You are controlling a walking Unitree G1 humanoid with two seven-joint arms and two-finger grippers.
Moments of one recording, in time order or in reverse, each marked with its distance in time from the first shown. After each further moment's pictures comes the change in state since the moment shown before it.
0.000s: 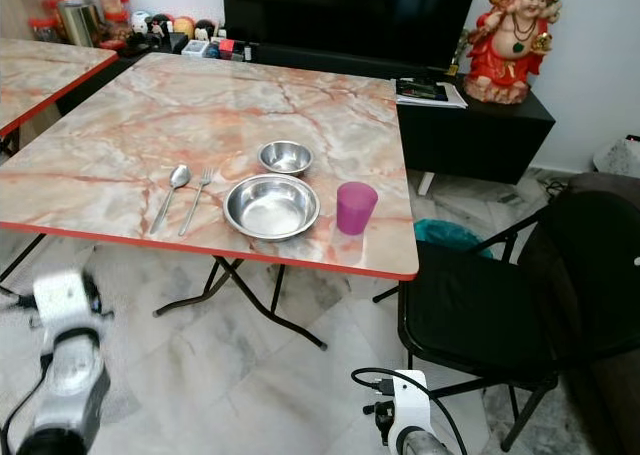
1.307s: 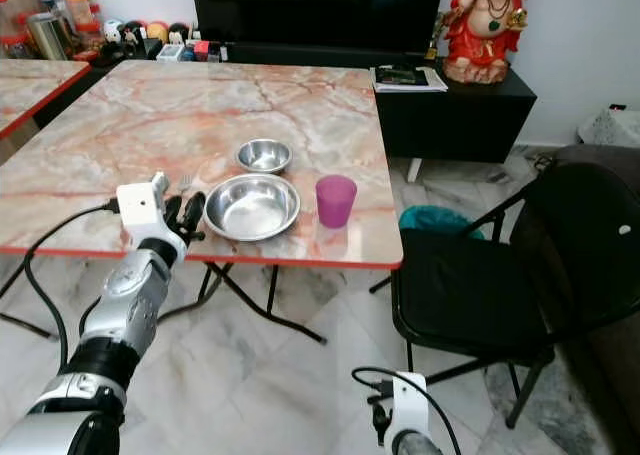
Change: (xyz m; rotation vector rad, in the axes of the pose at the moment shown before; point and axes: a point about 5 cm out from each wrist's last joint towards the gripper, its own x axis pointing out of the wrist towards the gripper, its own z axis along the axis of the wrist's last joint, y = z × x) left arm 0.021 -0.085 0.035 -0.308 0.120 -0.455; right arm 0.000 0.005 -0.005 0.073 -0.006 -0.022
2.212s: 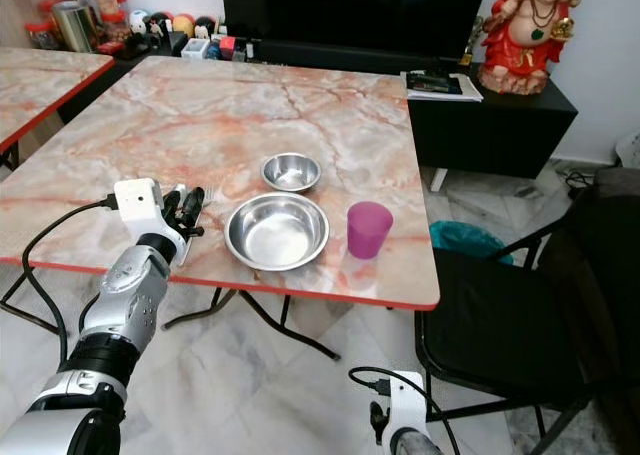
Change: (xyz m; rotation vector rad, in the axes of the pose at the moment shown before) left arm 0.005 -0.012 0.008 -0.002 -0.029 -0.037; right arm 0.000 -0.001 0.000 -0.017 0.001 0.004
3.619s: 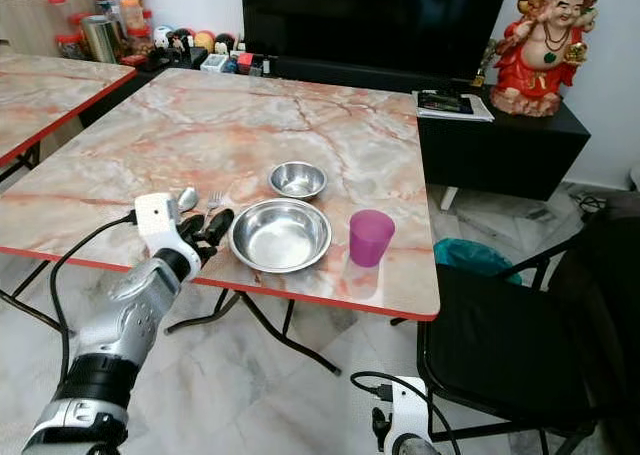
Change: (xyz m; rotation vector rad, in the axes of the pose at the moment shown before) left arm -0.016 -0.014 -0.018 -0.166 0.239 -0.095; right arm -0.001 0.001 -0.004 0.004 0.012 0.003
